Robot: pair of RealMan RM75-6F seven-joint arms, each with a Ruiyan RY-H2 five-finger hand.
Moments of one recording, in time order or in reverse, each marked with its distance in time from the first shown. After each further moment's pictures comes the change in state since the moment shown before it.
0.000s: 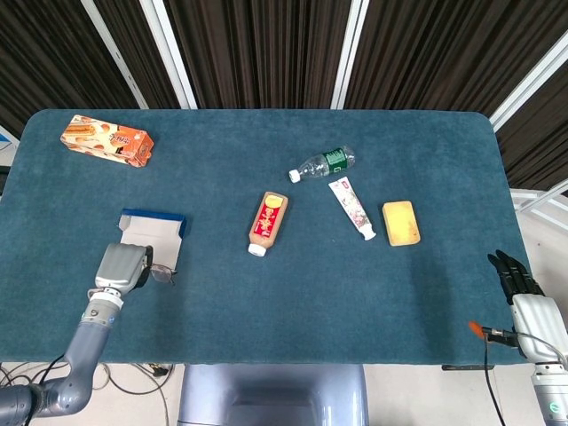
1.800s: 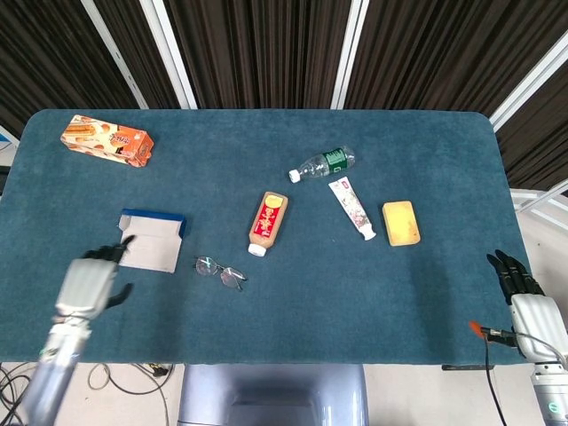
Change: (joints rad) left arm 0.175 0.181 0.203 -0.176 0.367 0.381 -0.225; right arm 0.000 -0.009 0.000 0.011 -0.014 0.015 -0.042
